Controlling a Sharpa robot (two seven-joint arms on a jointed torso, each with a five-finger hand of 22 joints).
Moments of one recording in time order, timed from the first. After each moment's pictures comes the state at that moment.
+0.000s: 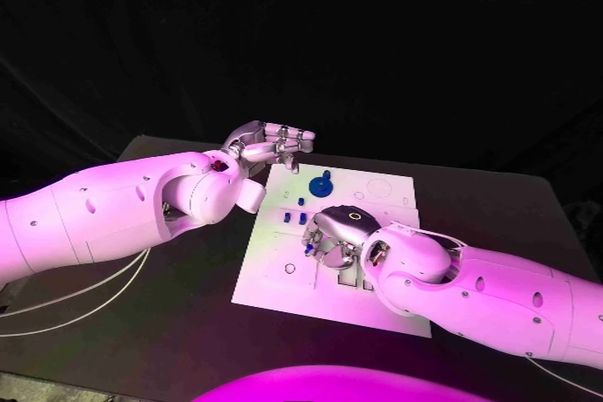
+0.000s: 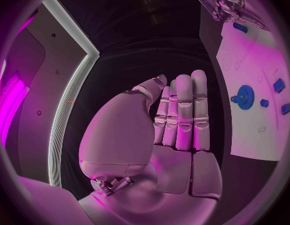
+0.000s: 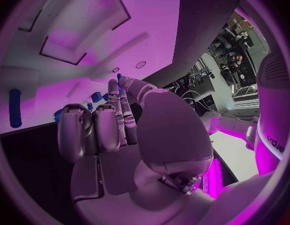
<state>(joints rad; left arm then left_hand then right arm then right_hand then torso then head) 1.19 -0.90 0.02 1.57 -0.13 -0.29 0.24 1.39 -0.16 0.41 0.05 0.16 1.08 0.15 0.07 0.11 1.13 0.08 0.32 0.19 1.24 0.01 0.89 0.54 0.17 1.08 0.09 0.85 0.63 1.10 -0.54 -0.14 1.59 -1.66 -0.31 -0.27 1.36 -0.13 0.51 0.00 0.21 1.13 0.14 0.10 0.21 1.20 0.07 0.17 0.11 1.46 -0.01 1.33 1.27 0.07 1.43 0.10 1.40 1.31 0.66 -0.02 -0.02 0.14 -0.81</state>
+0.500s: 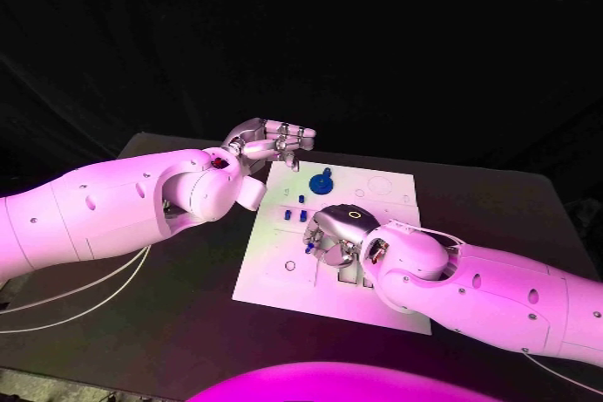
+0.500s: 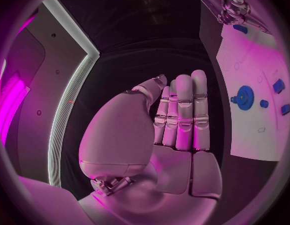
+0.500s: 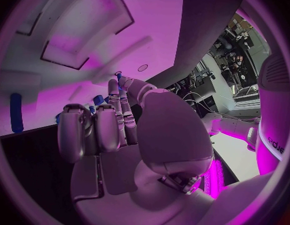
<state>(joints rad) 1.19 -0.90 0.02 1.57 -0.13 -0.29 0.24 1.39 -0.16 0.41 0.05 0.16 1.08 0.15 0.07 0.11 1.13 0.08 0.32 0.19 1.24 0.01 0.89 0.54 0.17 1.08 0.09 0.85 0.63 1.09 -0.53 -0.14 1.58 -1.66 -0.30 -0.27 1.36 -0.13 0.51 0.00 0.21 1.13 0.14 0.09 0.21 1.20 0.07 0.17 0.11 1.46 -0.01 1.33 1.27 0.07 1.43 0.10 1.40 1.31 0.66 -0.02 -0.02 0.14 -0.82</state>
